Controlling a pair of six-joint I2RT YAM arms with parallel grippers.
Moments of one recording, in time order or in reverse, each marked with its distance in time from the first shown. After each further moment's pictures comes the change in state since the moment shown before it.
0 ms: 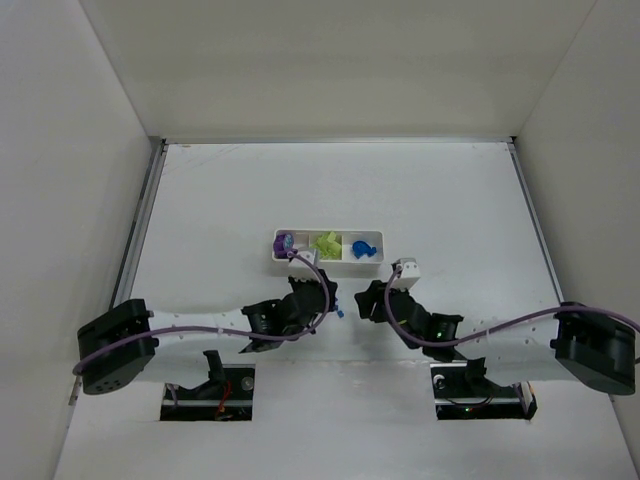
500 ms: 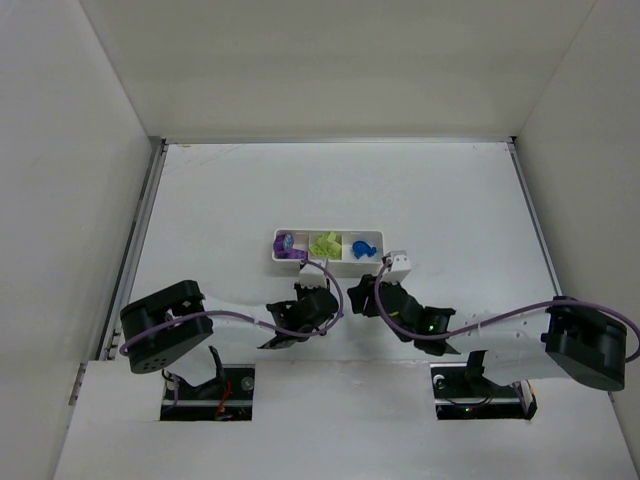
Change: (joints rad) left arm 0.034 0.272 0.008 0.027 0.014 -0.016; right arm -0.018 0.058 0.077 -0.005 -0.035 -0.050
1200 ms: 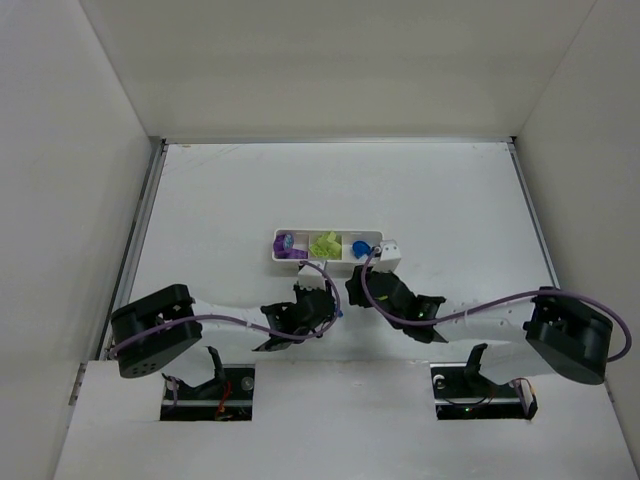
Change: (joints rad) left arm -0.012 -0.076 -0.034 -0.001 0.041 0.003; right arm -0.104 0.114 0.098 -0.037 -0.071 -0.104
